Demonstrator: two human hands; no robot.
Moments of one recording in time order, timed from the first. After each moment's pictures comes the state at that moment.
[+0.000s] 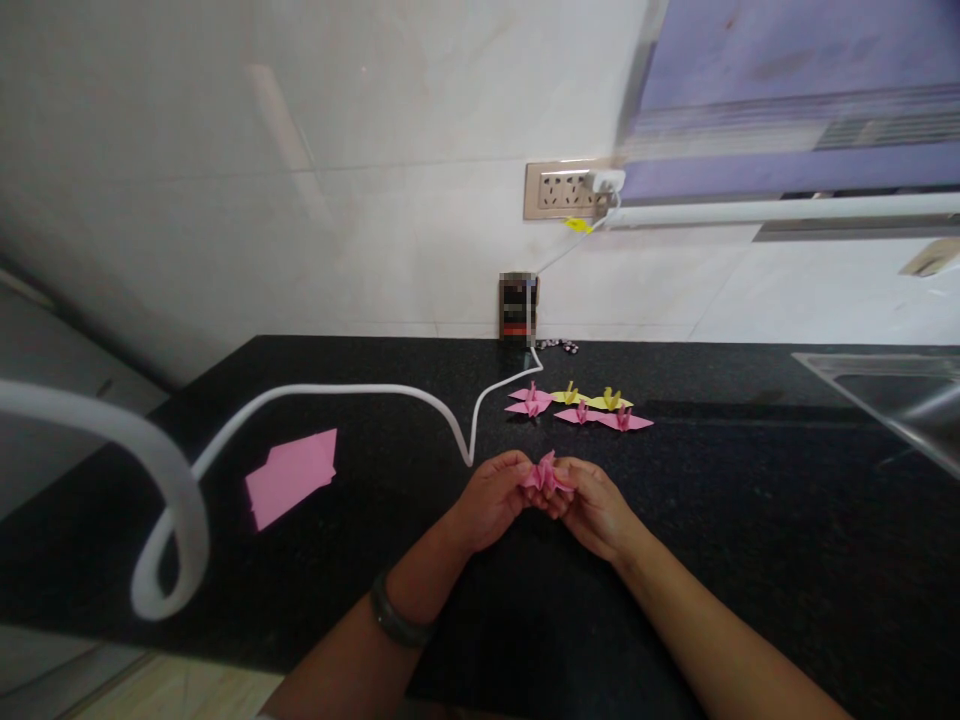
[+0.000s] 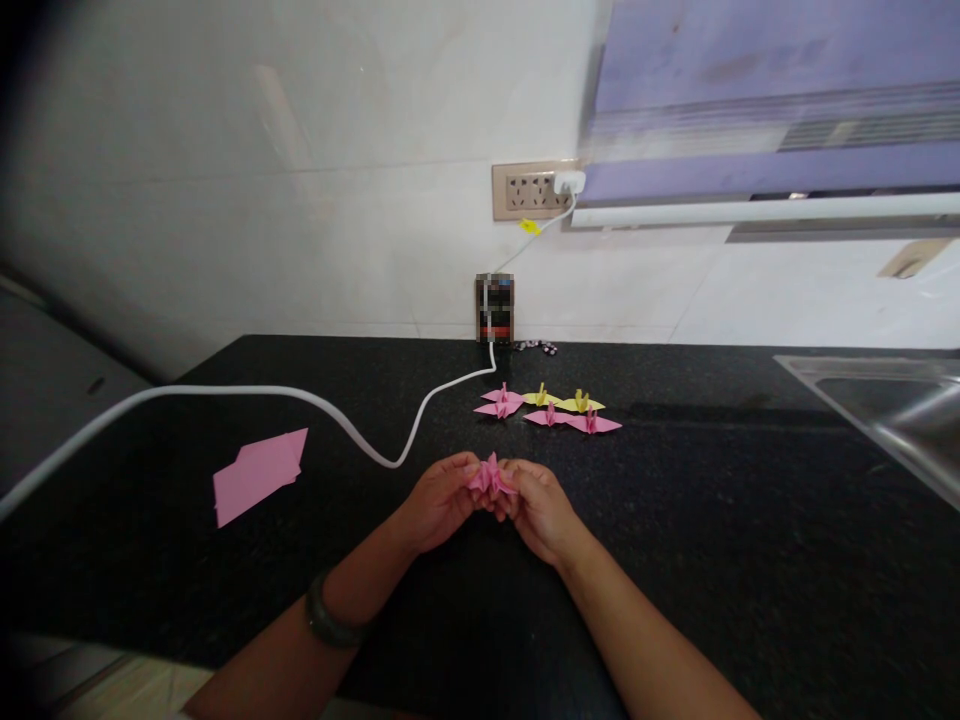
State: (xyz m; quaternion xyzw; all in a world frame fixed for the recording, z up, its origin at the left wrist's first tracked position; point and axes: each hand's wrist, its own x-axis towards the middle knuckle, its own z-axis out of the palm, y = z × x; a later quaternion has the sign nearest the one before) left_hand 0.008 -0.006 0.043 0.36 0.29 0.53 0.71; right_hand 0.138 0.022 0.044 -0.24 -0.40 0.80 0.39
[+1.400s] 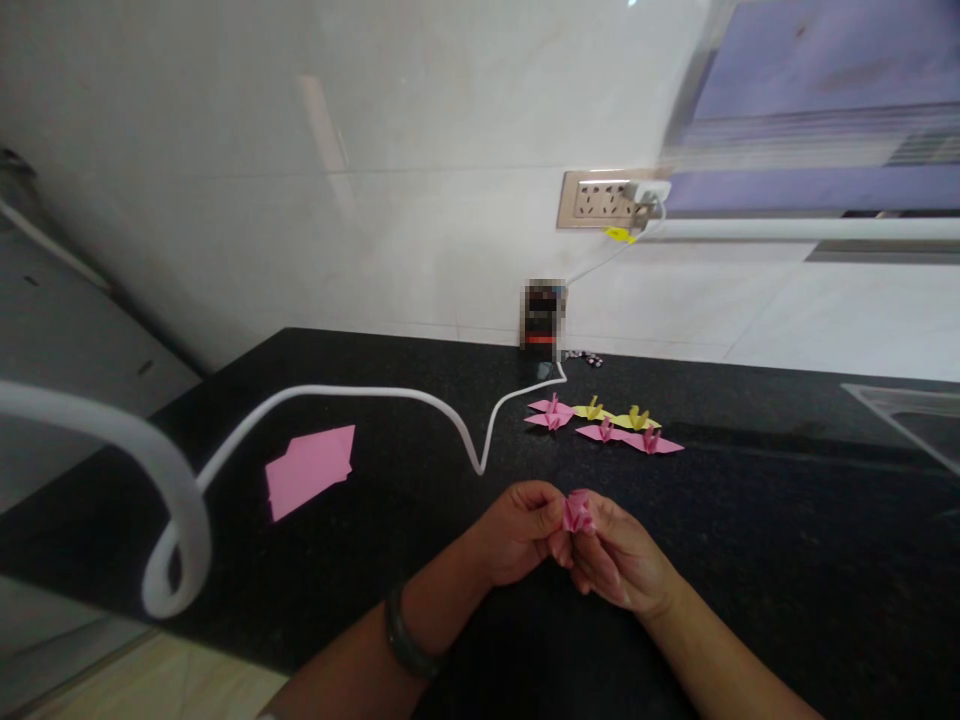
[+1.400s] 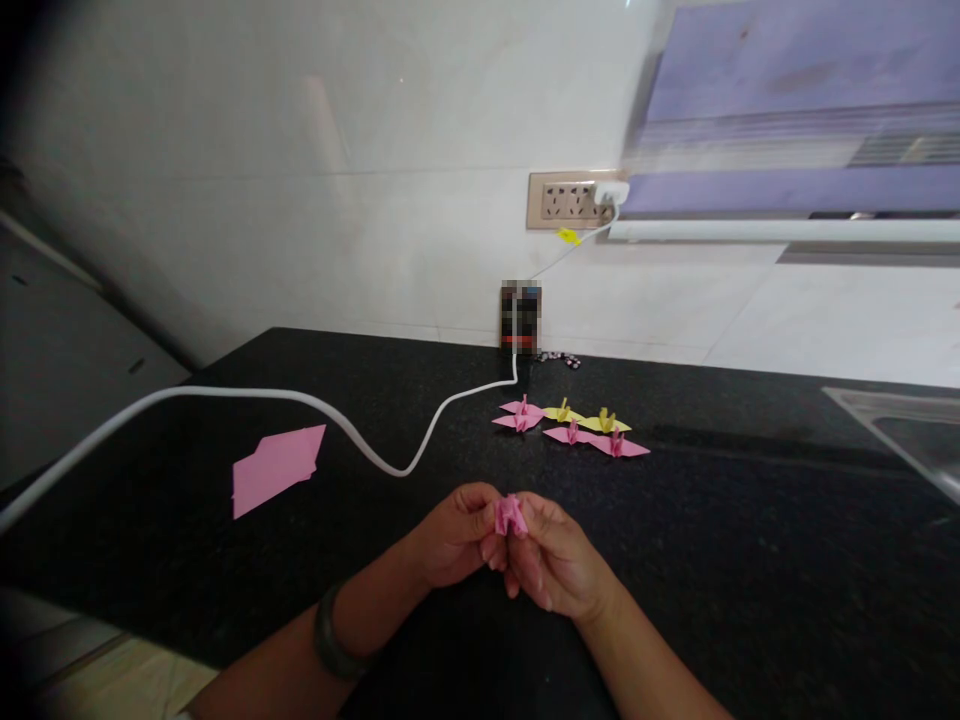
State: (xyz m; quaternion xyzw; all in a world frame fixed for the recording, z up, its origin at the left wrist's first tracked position) left_hand 0.013 -0.016 0.033 0.30 0.15 0.53 0.78; right_hand 0.140 0.009 0.036 -0.14 -0.33 0.88 0.30
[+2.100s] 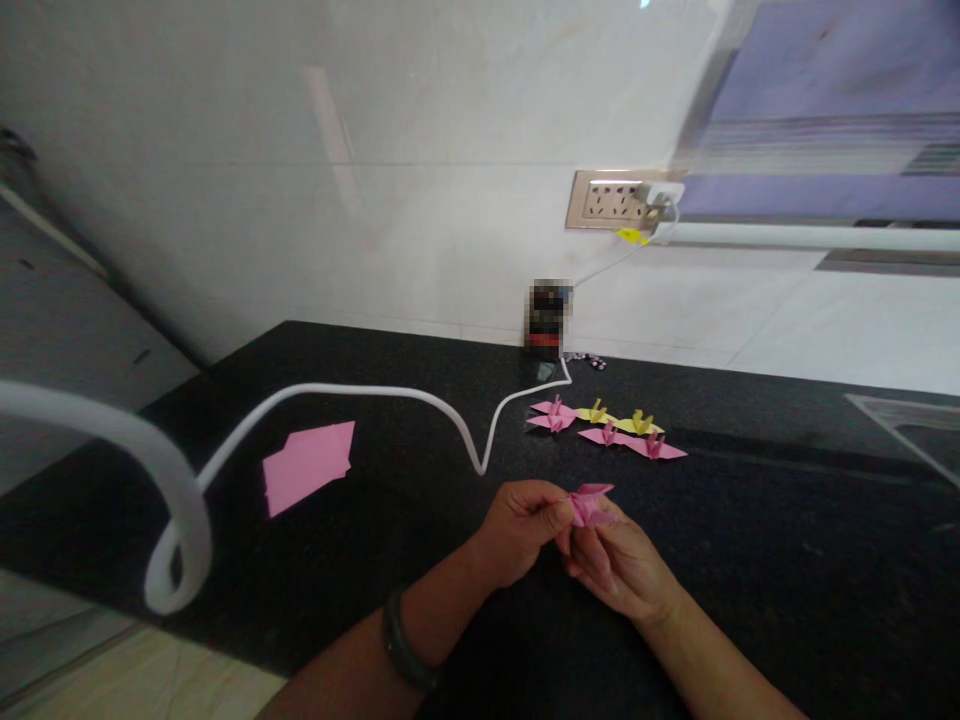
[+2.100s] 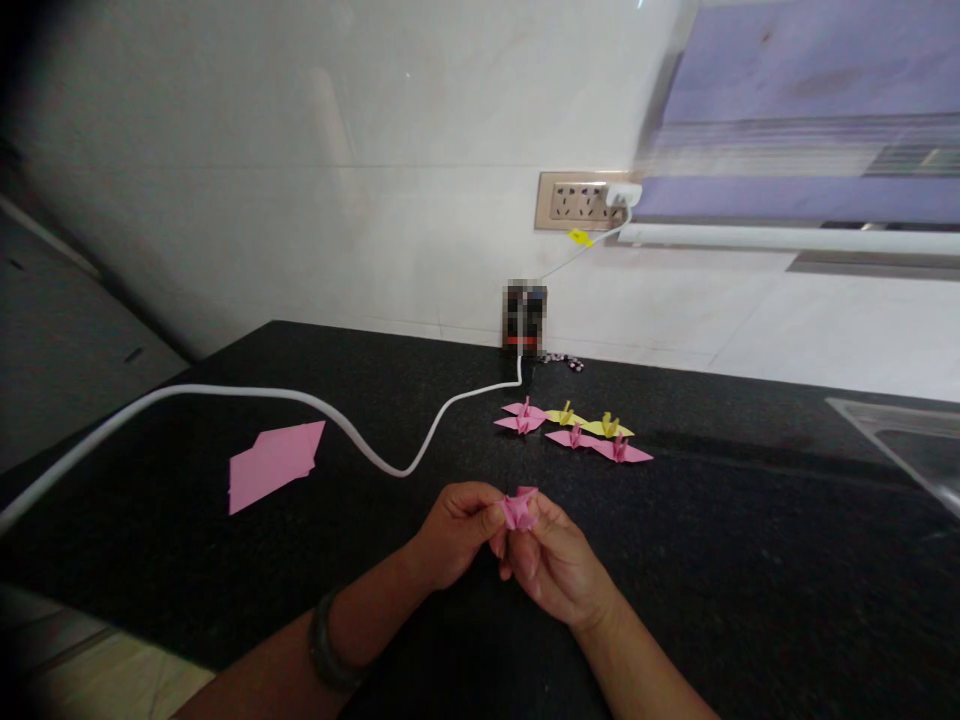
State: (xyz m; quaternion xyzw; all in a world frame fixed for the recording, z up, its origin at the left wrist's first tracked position) left_hand 0.012 -0.016 0.043 0.46 0.31 0.55 0.62; right_hand 0.137 0.008 0.036 -0.14 -0.31 0.87 0.36
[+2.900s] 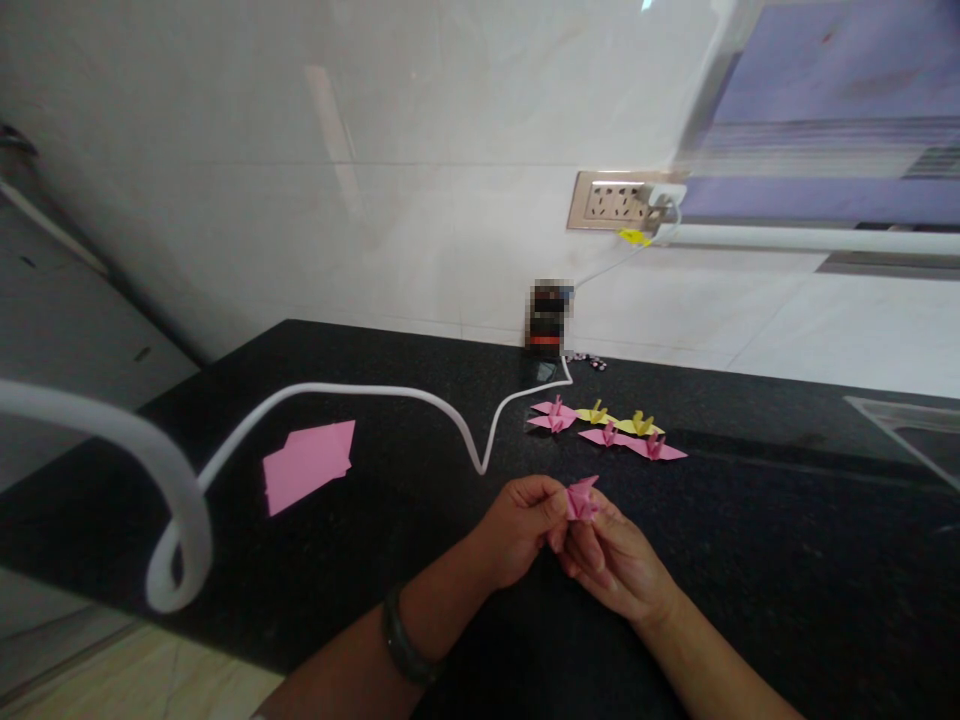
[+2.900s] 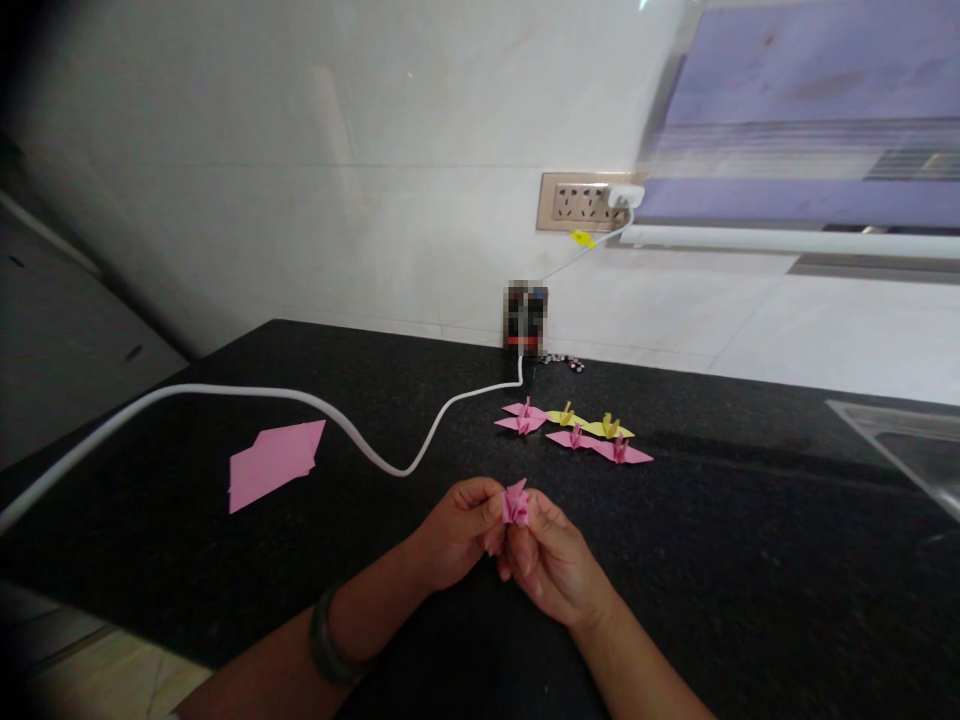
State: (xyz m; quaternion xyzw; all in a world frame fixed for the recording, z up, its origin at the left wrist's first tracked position) left_hand 0.014 -0.013 0.039 0.38 0.25 0.55 0.70; right_hand 0.133 0.008 0.034 -0.15 -0.30 0.87 0.36
